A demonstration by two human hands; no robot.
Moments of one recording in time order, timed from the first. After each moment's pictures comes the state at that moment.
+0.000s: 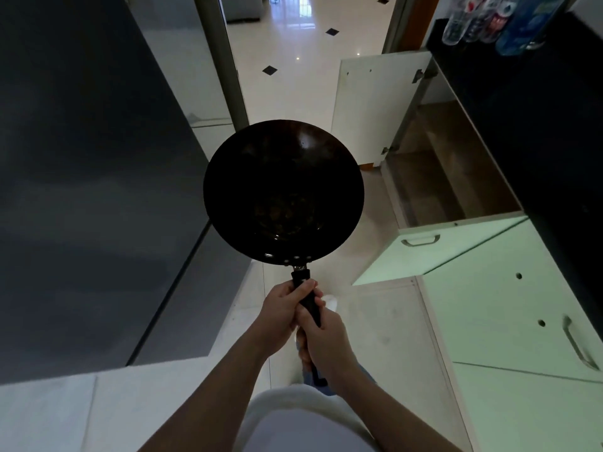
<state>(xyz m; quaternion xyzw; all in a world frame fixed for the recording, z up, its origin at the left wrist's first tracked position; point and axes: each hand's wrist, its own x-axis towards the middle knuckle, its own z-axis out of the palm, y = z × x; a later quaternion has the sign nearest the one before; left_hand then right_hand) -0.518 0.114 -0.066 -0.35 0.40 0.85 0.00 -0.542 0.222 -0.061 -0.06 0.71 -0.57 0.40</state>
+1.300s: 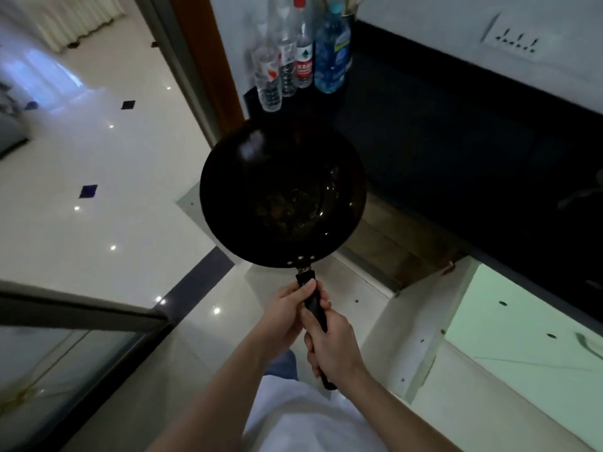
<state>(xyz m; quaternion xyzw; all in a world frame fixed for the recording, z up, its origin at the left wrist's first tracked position) -1.024 -0.032 -0.058 -0.17 0.48 0.80 0.33 -0.966 0.073 -0.063 0.15 0.73 -0.65 0.17</state>
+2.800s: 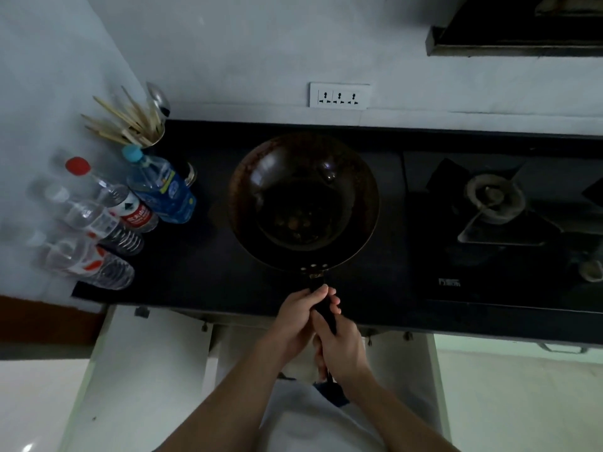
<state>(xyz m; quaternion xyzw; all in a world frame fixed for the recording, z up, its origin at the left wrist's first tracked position) -1.327 0.187 -0.058 -0.08 0.52 0.63 0.57 -1.223 0.231 -0.051 0.43 0.62 -0.65 -0.02</state>
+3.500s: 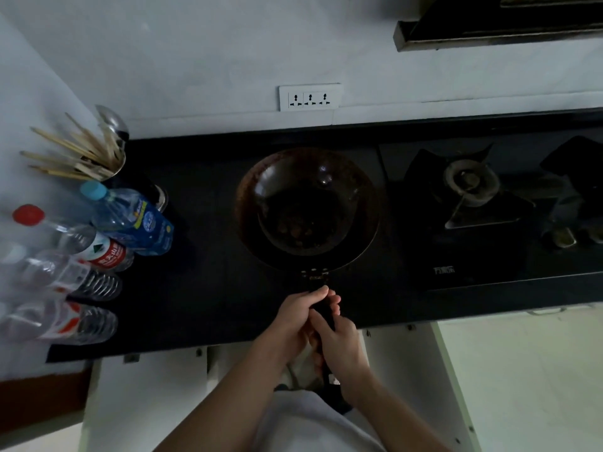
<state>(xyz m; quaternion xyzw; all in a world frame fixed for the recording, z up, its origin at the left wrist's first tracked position) -1.378 0.199 -0.062 -0.10 0.54 0.54 0.64 -1.271 0.221 -0.038 0.53 0.53 -0.66 -0.05</state>
